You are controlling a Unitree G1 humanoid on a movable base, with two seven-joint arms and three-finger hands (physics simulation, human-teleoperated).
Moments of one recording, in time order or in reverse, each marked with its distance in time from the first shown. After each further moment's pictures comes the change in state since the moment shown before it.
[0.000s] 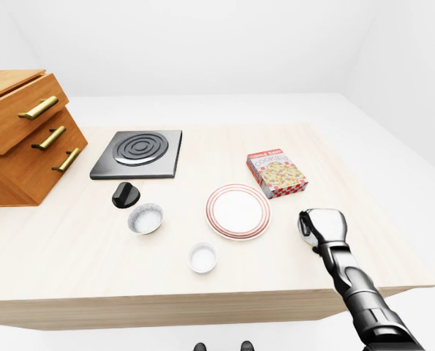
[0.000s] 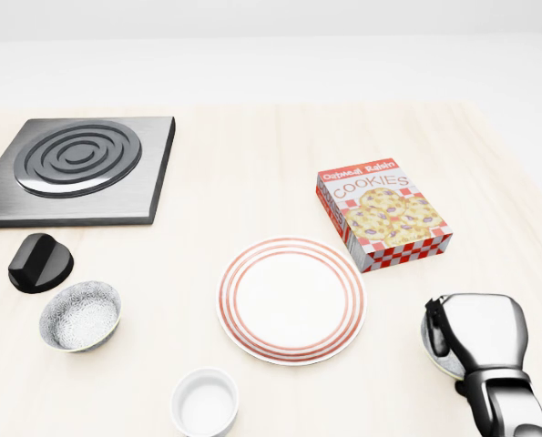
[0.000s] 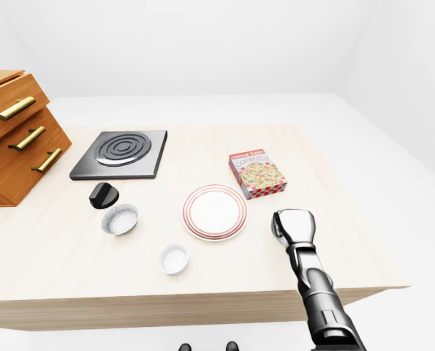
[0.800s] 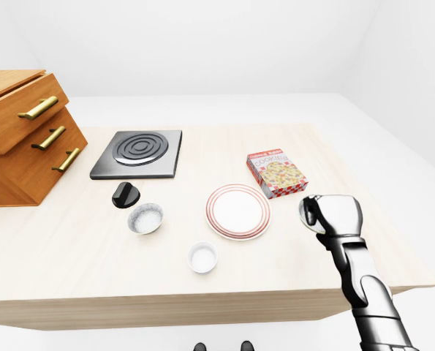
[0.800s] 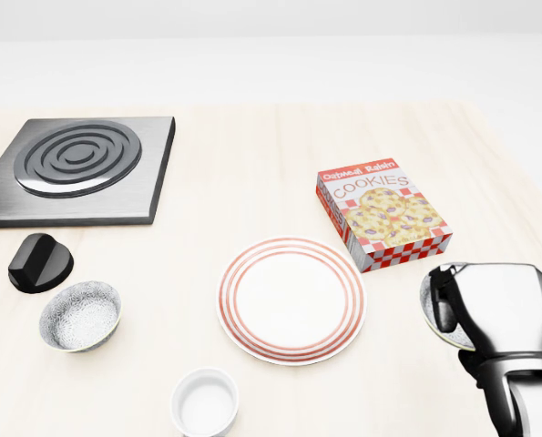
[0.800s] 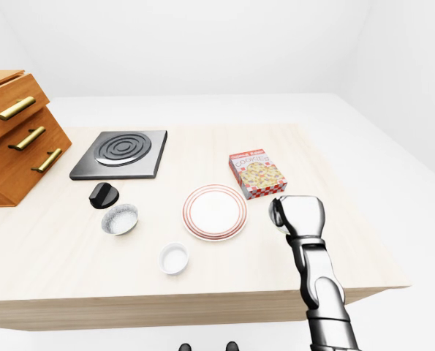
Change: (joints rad) left arm -0.001 0.000 -0.001 0.000 0.010 0.000 -0.001; right arm 0.217 0.076 -0.133 -0.680 -0.049 0.000 0.304
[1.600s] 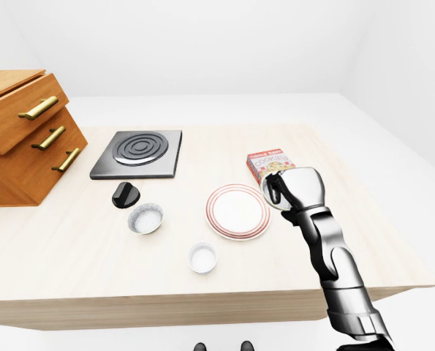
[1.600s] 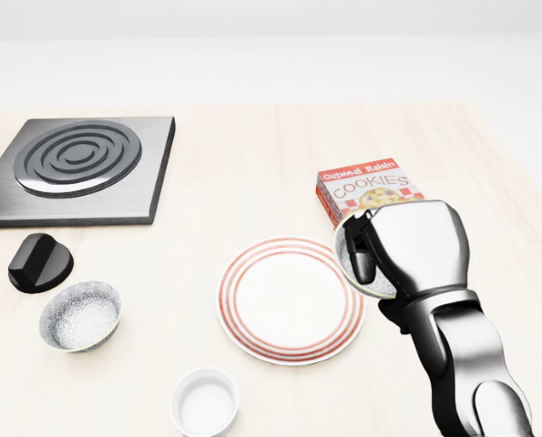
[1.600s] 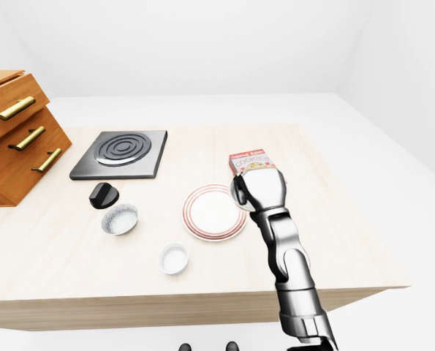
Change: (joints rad) left arm -0.002 0.002 -0.005 0.011 0.002 0.000 0.003; right arm -0.199 0.114 0.125 -0.089 0.029 0.000 0.228
